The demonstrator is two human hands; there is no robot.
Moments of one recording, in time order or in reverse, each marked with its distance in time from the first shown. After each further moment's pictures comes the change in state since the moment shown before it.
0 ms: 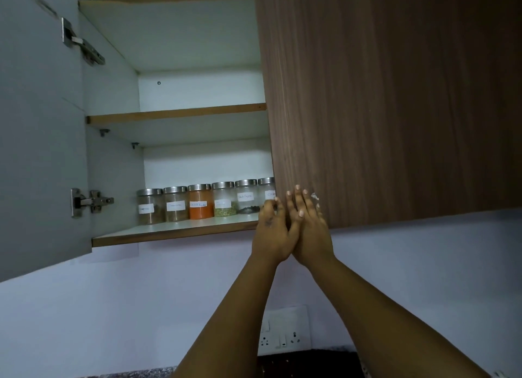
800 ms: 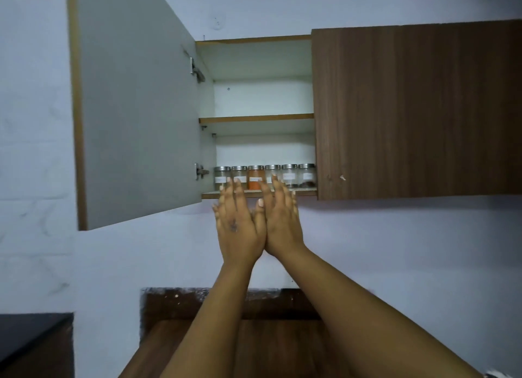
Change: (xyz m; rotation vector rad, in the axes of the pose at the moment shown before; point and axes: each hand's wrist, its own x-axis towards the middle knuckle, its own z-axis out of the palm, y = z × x) left_hand -0.220 0.093 -0.292 0.221 0.417 -0.158; right_hand -0.142 -0.277 -0.213 0.342 -0.011 -0.066
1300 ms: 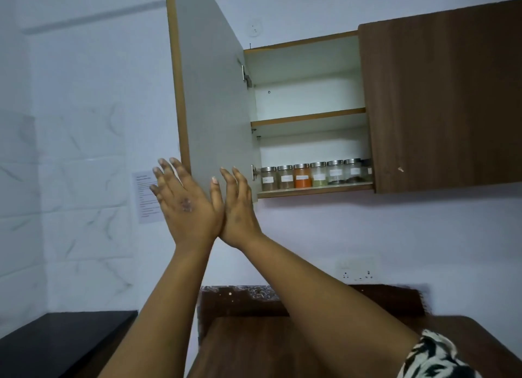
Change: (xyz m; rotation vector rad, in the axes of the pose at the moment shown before) left_hand 0.073 -0.134 -0.195 0.427 0.195 -0.073; right_hand 0.029 -0.226 0.092 0.503 -0.043 -0.083
